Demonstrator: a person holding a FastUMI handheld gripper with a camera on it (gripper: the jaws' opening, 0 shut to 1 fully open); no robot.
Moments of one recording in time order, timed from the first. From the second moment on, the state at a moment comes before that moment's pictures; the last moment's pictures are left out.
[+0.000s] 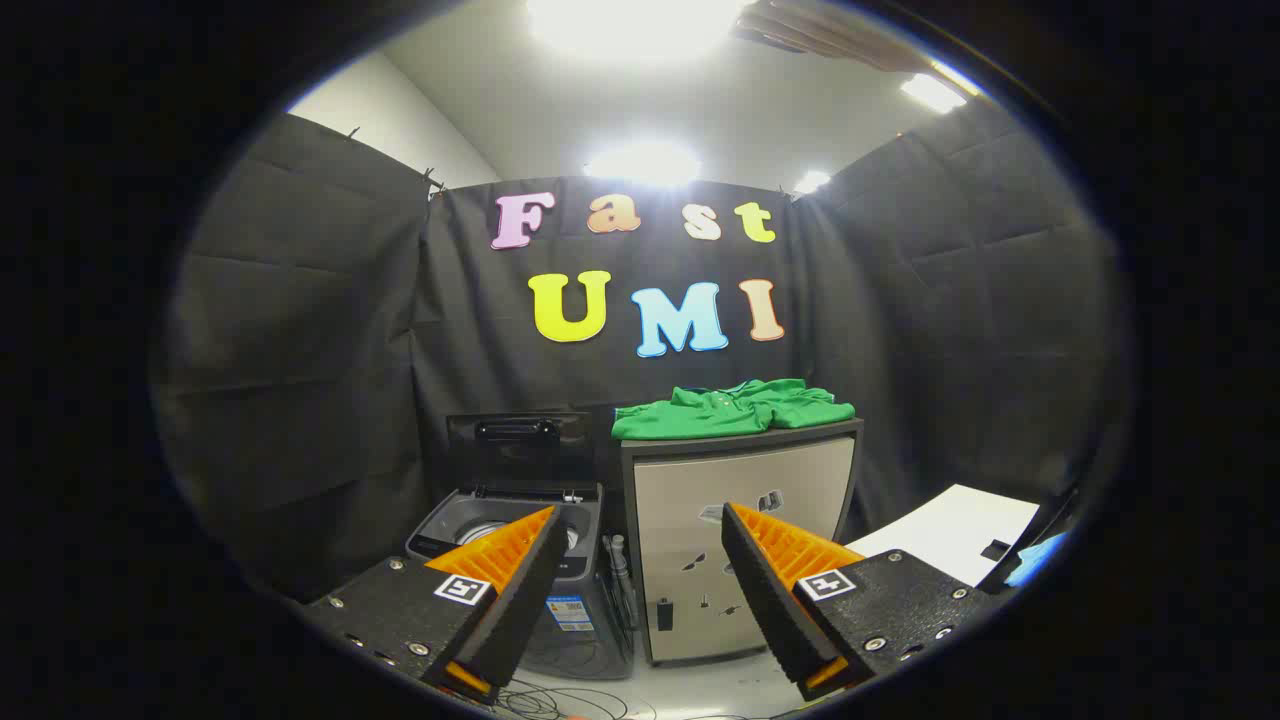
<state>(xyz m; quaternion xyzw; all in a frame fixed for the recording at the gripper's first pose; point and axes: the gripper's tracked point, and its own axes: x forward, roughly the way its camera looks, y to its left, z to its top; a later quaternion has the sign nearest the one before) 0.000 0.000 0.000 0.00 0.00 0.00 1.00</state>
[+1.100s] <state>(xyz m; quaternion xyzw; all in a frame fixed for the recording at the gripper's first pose) 0.002 0.010 0.003 0.02 -0.01 0.00 1.00</state>
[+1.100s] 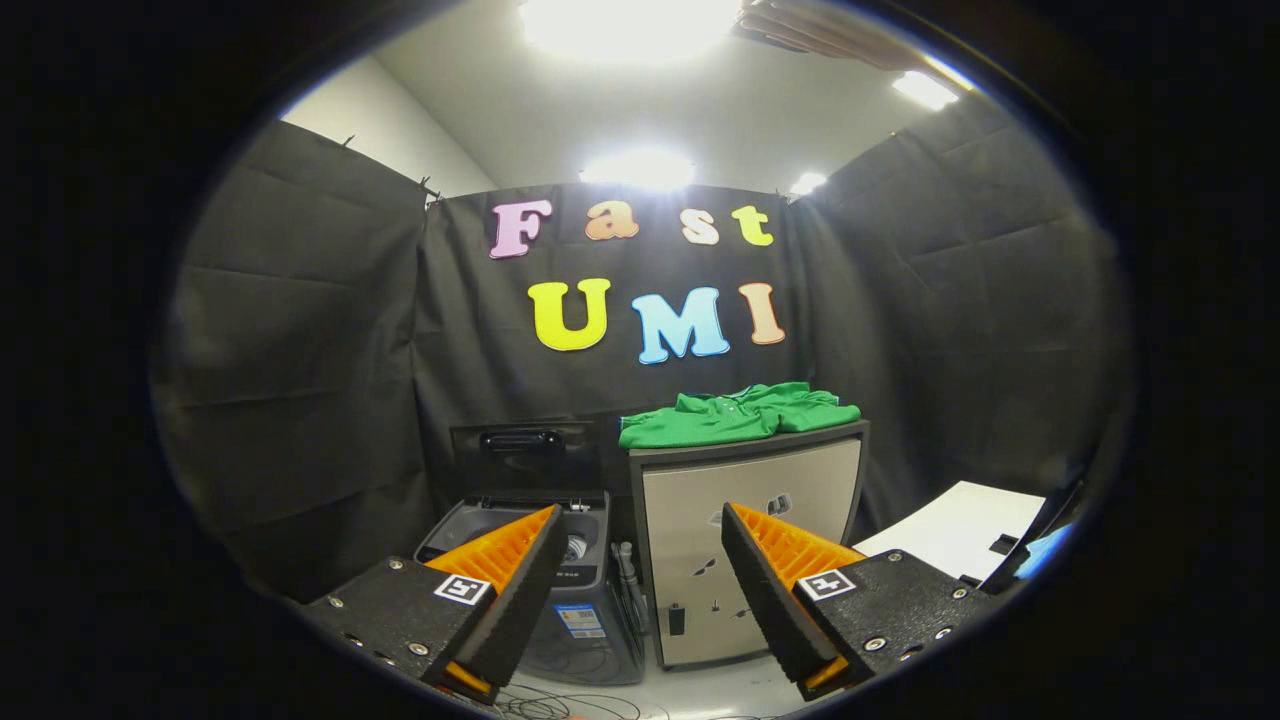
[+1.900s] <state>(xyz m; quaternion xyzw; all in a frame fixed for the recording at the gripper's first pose) 0.011 0.016 -0.005 0.02 0.00 -0.01 1.00</state>
